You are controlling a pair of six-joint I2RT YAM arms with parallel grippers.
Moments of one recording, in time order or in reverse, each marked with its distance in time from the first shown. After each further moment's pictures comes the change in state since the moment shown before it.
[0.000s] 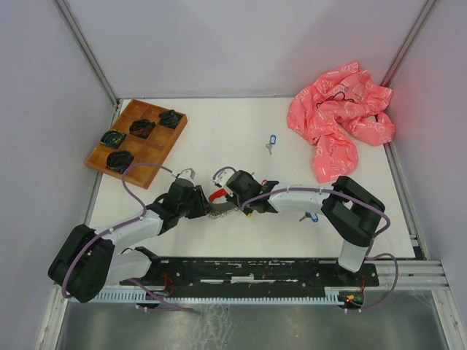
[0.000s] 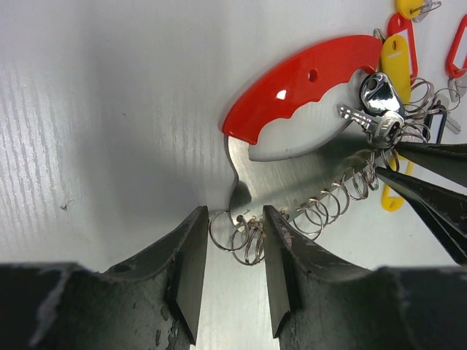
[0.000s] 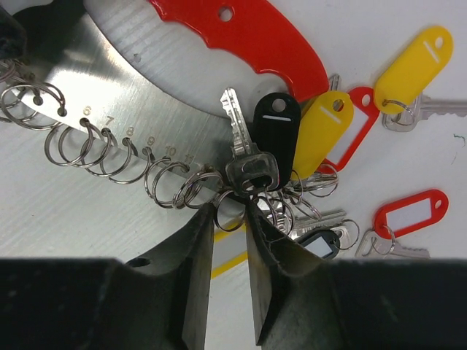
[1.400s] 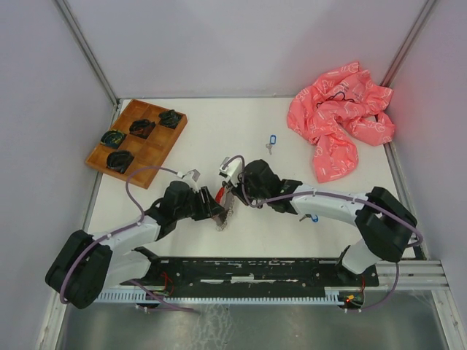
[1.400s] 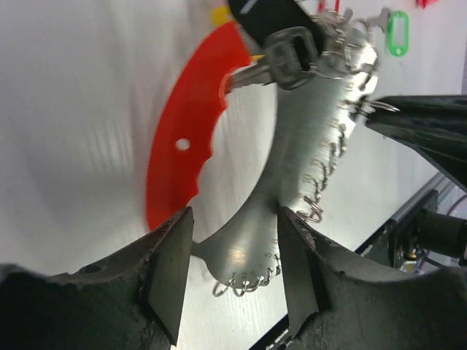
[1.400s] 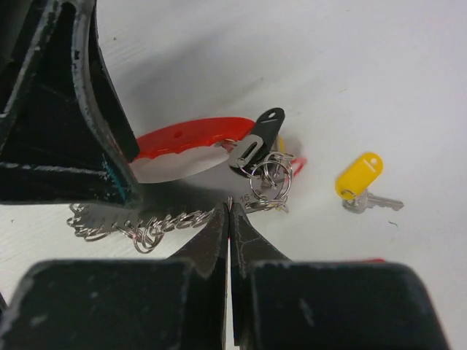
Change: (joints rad) left arm 0.018 -0.051 -0.055 0.162 0.258 -0.044; right arm -0.057 -0.246 -0.117 0.263 -0.222 -0.103
